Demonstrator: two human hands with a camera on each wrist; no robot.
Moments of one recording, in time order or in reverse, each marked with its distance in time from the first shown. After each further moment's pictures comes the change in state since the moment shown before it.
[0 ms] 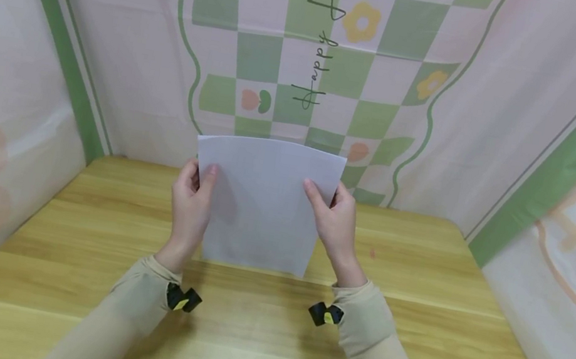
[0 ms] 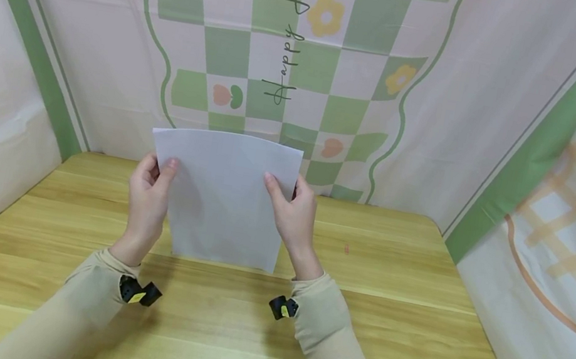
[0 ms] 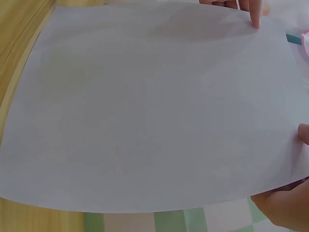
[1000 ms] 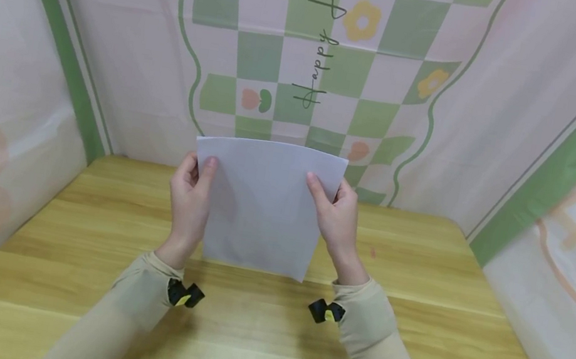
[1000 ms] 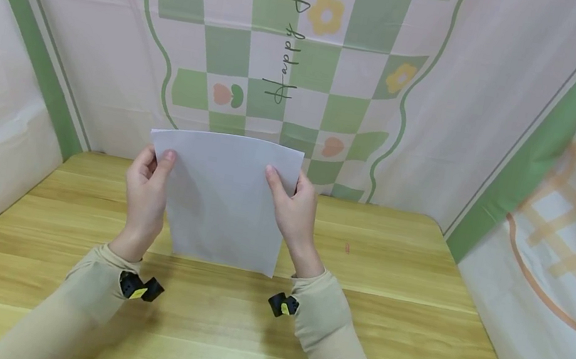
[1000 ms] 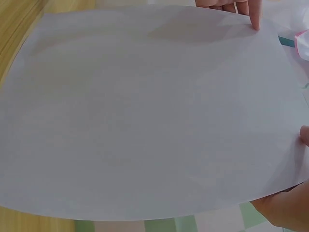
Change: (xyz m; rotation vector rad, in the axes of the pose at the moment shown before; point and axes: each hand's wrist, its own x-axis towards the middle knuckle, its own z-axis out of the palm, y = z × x) left_hand 0.002 0.012 0.002 -0.043 0.013 0.044; right_hand 0.001 -0.011 0.001 0.015 0.009 0.007
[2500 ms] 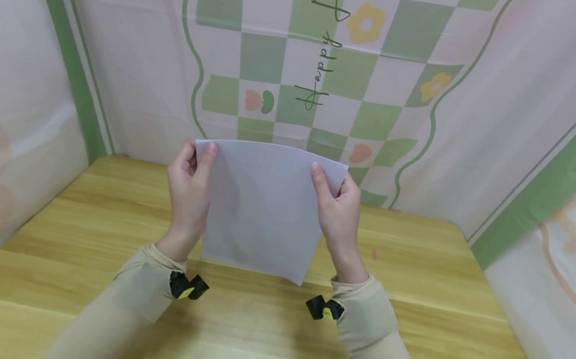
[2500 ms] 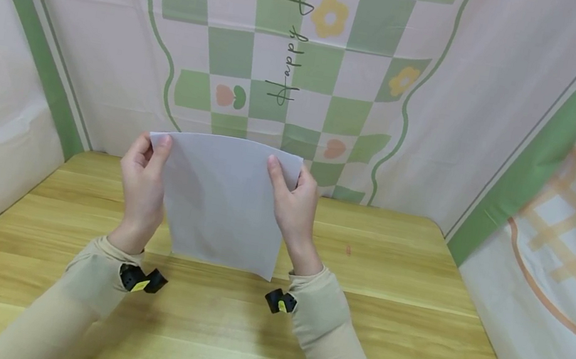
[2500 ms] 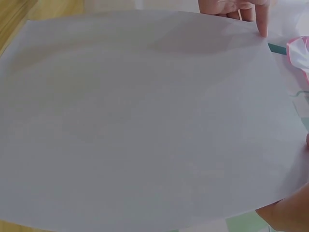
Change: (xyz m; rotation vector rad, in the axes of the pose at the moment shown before) left_hand 0.010 0.019 0.006 -0.065 0.054 0.070; right_hand 0.004 -0.014 0.006 0.039 0.044 -0.014
